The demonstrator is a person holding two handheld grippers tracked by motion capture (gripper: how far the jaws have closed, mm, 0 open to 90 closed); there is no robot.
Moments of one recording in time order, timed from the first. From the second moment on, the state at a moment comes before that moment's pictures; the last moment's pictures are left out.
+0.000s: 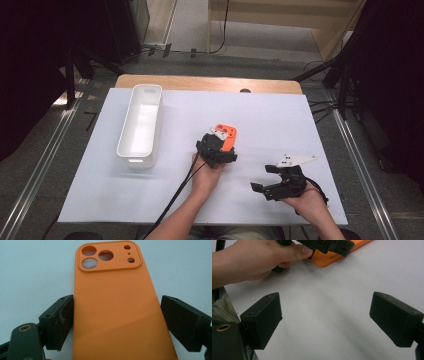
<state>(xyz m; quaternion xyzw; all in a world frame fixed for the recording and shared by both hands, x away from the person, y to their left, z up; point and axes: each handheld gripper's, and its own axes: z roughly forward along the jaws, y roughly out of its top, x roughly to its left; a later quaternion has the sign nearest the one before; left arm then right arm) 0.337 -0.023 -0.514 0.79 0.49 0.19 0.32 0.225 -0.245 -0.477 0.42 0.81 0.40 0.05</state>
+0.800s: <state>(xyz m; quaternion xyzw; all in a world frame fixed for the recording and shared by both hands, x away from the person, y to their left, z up) 0.339 -0.015 -0.479 0.78 0.48 0.12 0.38 0.225 -0.246 -0.477 0.42 0.81 0.41 0.05</state>
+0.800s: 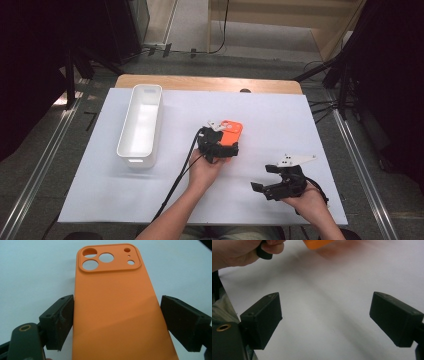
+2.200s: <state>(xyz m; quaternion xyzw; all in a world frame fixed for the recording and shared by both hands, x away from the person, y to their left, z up) 0.342 0.030 -0.452 0.78 0.44 -0.04 0.44 0.228 -0.259 -0.476 0.50 0.76 0.42 0.05</state>
